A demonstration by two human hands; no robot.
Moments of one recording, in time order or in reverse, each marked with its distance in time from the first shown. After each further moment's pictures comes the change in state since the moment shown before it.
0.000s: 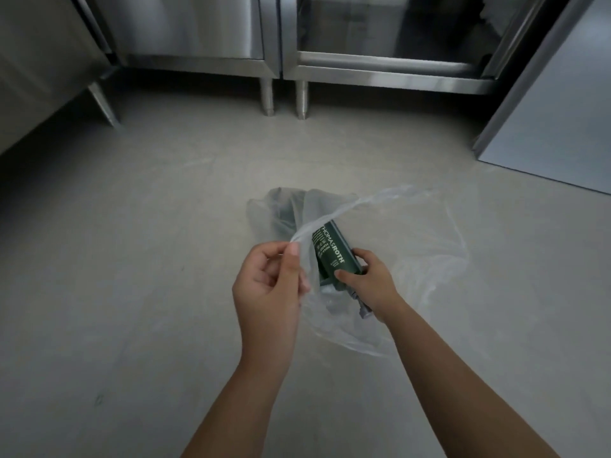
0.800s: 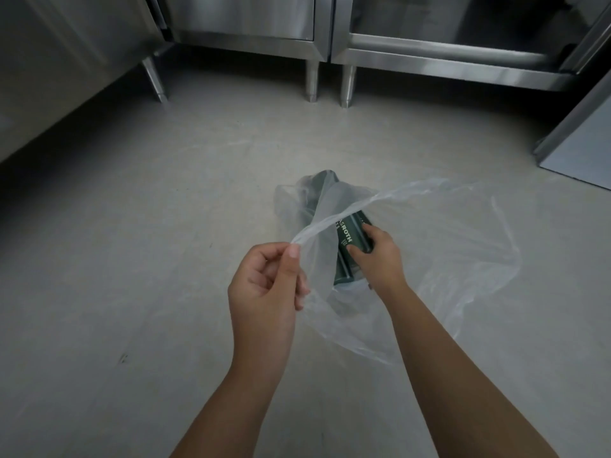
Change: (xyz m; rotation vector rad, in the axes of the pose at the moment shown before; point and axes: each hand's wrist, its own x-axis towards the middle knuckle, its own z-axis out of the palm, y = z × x) left_hand -0.004 -0.004 -0.022 0.071 0.110 -0.003; right_hand 0.044 -0.009 0.031 -0.239 0.090 -0.261
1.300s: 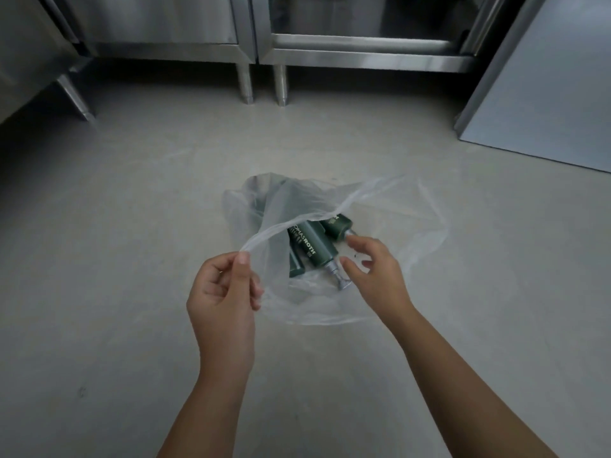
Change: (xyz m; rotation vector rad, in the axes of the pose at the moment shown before) left_hand -0.016 -0.011 0.013 -0.026 0.007 -0.034; right_hand -0.080 0.019 -0.067 0.114 0.129 -0.073
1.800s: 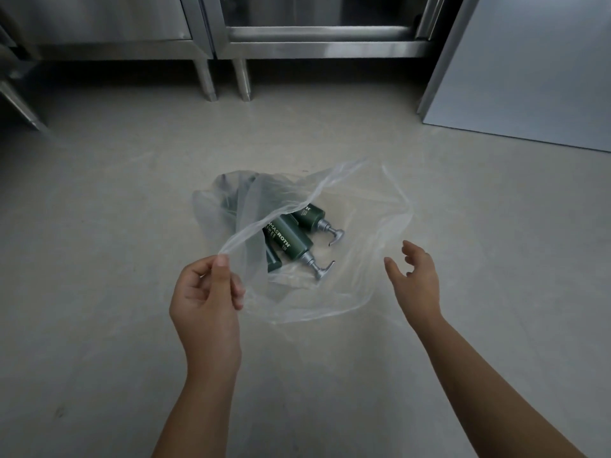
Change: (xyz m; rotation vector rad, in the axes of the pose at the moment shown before) left_hand -0.007 -0.012 0.007 -0.006 -0.012 -0.008; right_hand -0.027 0.065 -0.054 -0.024 0.335 0.280
